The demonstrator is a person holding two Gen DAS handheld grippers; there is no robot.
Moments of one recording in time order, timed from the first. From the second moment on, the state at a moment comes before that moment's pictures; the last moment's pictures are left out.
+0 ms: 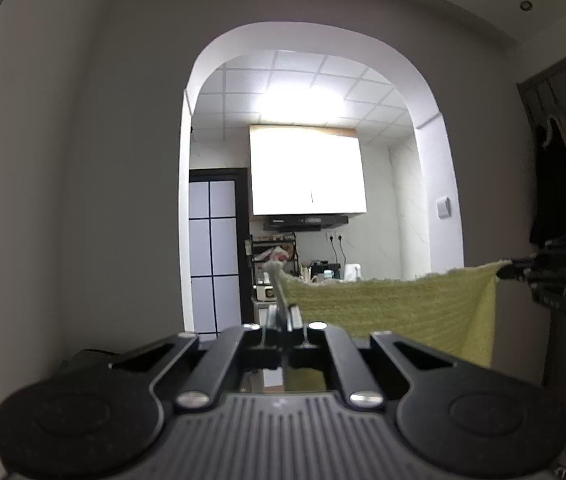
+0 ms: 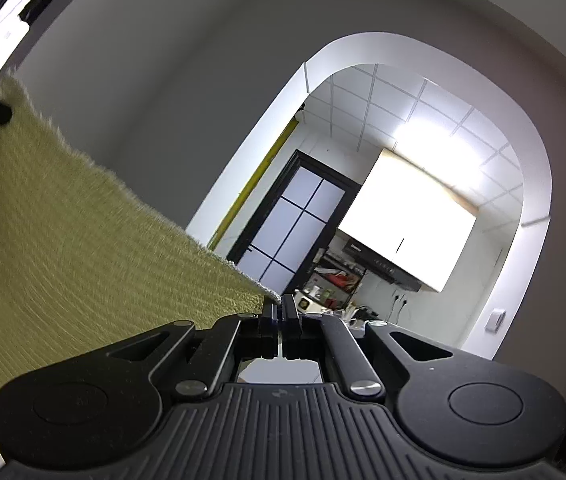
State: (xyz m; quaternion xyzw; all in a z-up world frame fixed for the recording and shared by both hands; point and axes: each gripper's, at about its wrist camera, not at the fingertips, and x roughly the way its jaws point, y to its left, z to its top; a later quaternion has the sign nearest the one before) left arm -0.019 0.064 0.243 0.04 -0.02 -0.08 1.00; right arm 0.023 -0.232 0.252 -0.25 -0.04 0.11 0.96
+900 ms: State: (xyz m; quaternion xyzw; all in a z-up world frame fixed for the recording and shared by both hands) left arm 0.092 0.106 0.172 0.01 0.10 -0.06 0.99; right arm 0.137 -0.186 0.165 -0.26 0.09 0.15 0.95
